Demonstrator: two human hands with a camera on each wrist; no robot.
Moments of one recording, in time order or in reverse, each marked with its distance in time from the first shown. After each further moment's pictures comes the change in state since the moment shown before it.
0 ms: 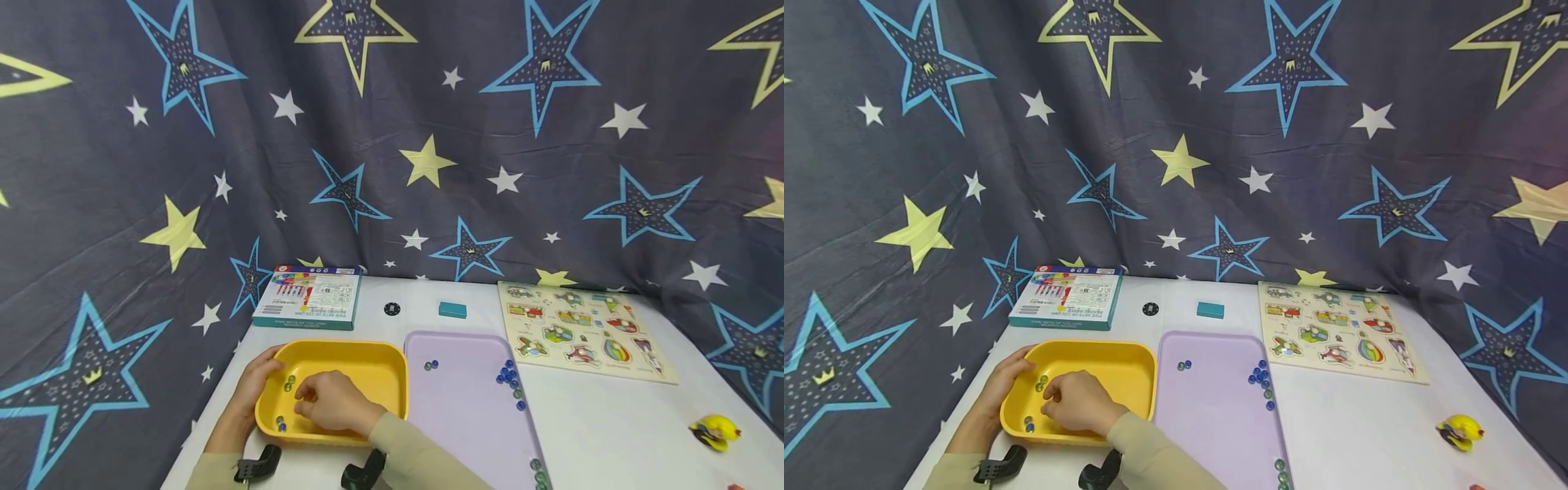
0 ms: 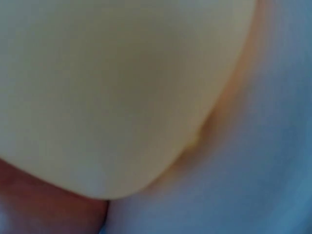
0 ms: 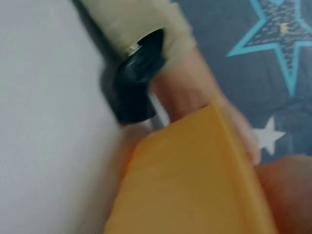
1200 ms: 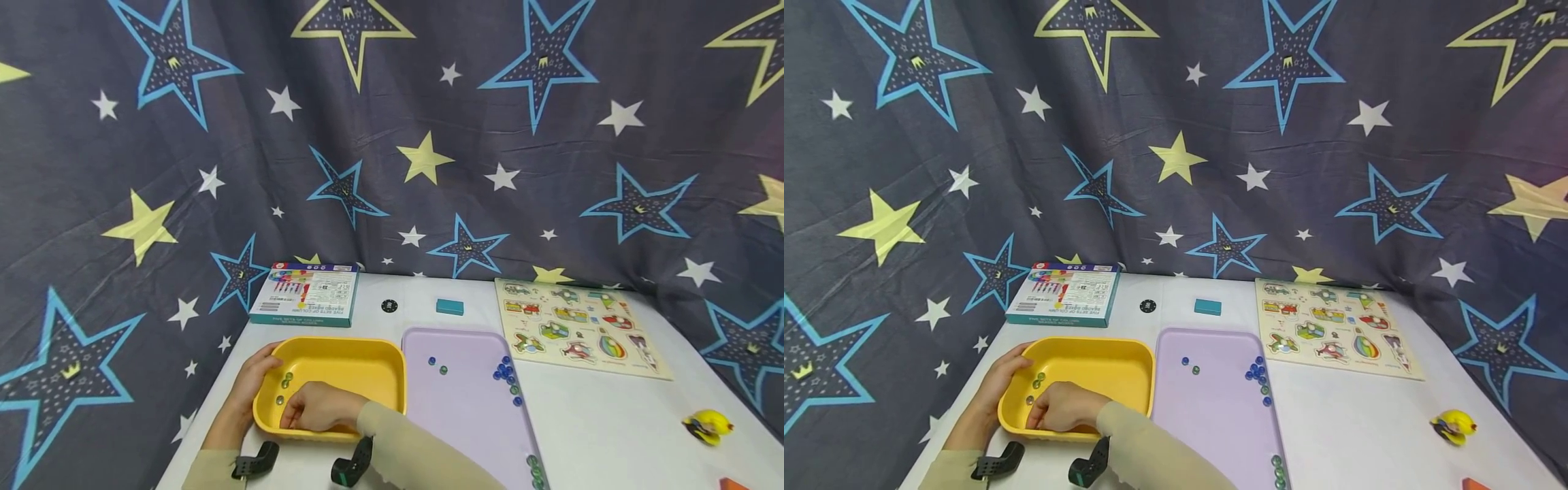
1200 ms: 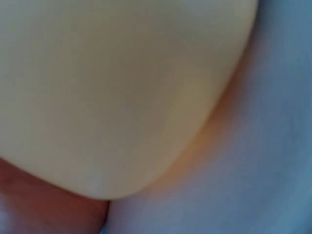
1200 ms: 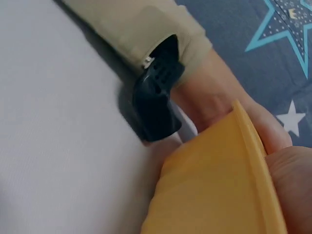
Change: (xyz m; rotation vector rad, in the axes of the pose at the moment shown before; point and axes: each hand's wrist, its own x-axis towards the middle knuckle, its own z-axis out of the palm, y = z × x) left_hand -0.004 0.001 0.002 0.004 -0.003 0.020; right_hand 0.010 -0.003 0.013 0.190 -0.327 0.076
